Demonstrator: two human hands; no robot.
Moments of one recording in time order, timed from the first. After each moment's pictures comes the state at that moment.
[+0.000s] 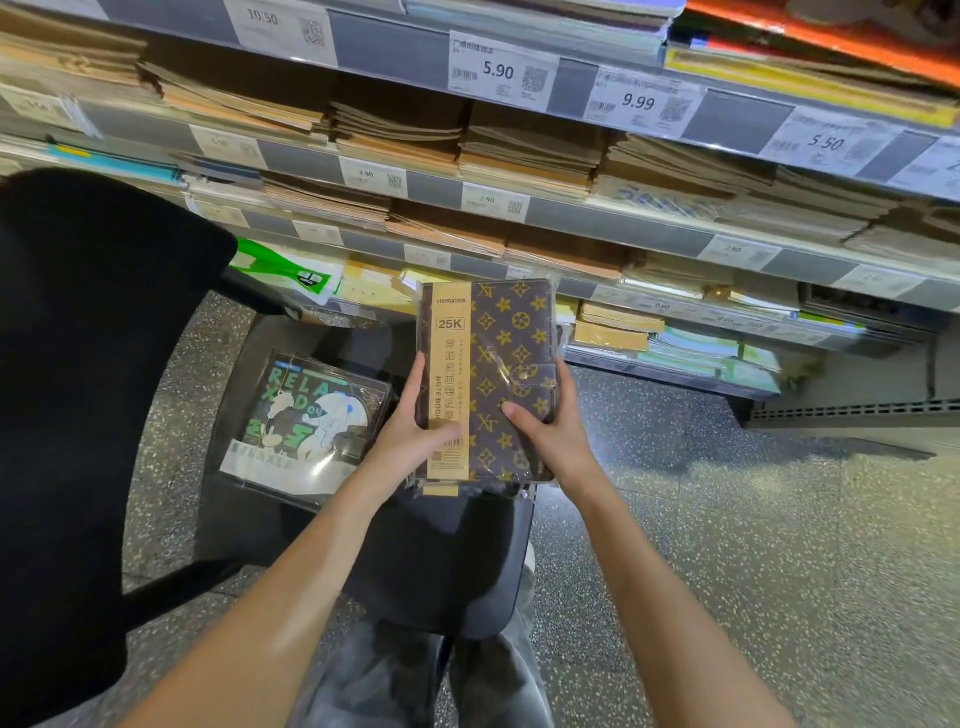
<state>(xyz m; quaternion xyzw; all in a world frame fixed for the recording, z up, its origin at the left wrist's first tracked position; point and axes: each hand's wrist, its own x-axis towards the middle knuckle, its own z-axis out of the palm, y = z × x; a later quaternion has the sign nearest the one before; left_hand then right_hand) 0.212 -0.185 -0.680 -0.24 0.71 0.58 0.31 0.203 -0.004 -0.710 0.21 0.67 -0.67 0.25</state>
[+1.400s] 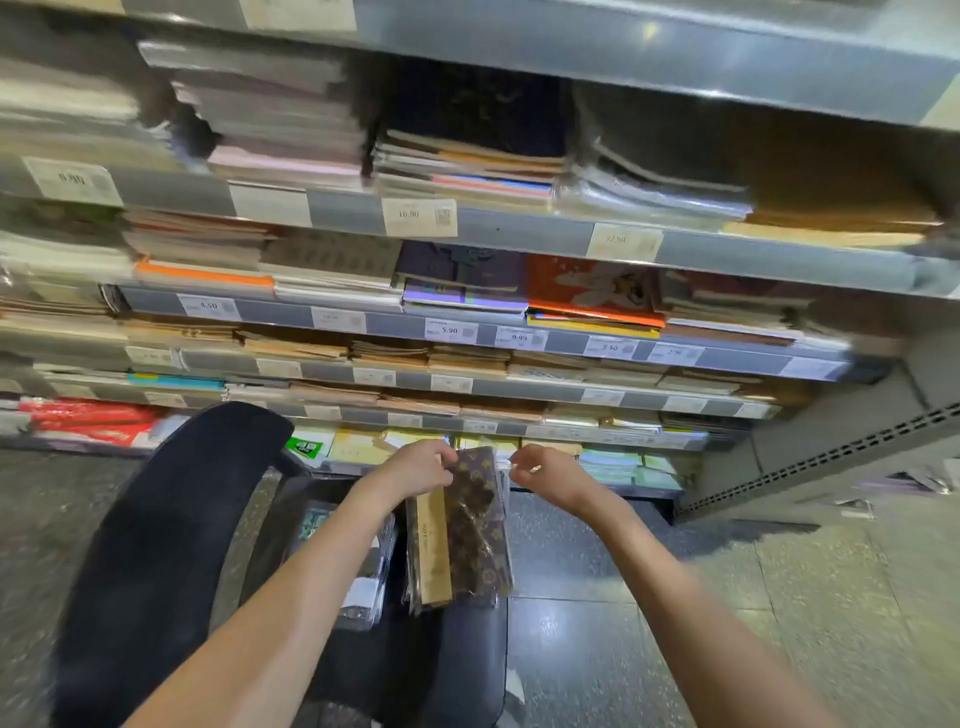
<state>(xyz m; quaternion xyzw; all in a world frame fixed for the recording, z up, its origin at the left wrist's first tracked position) 0.158 -0.188 -0.478 0.01 0.87 0.35 0.36 0.175 0.008 -0.478 0.05 0.90 -0.30 0.30</state>
